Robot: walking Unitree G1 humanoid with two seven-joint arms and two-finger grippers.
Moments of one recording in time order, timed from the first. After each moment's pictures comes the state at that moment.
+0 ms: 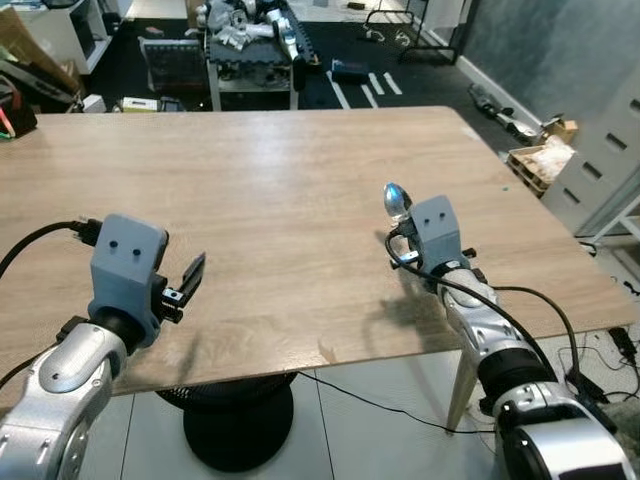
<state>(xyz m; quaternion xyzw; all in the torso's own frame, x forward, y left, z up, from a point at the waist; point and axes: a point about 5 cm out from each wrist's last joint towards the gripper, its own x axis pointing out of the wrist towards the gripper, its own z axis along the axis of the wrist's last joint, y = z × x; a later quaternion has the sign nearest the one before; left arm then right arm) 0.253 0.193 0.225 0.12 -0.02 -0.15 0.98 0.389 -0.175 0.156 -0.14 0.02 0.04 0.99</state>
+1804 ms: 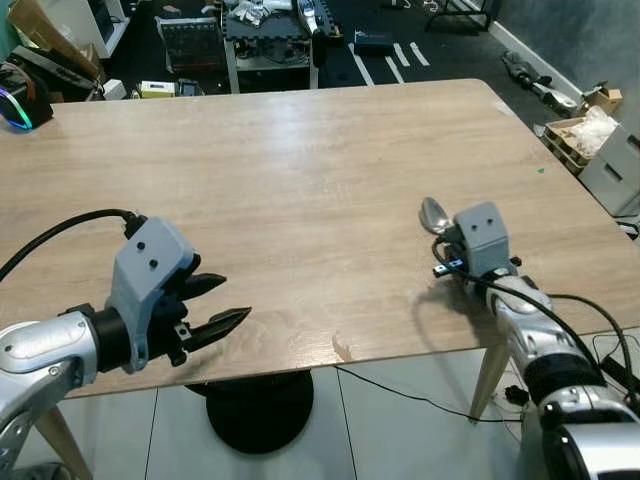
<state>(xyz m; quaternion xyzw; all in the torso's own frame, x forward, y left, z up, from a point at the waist) 0.233 0.183 0.234 0.16 0.06 -0.39 0.91 0.374 -0.228 0.154 -0.13 0.05 0.07 0.99</state>
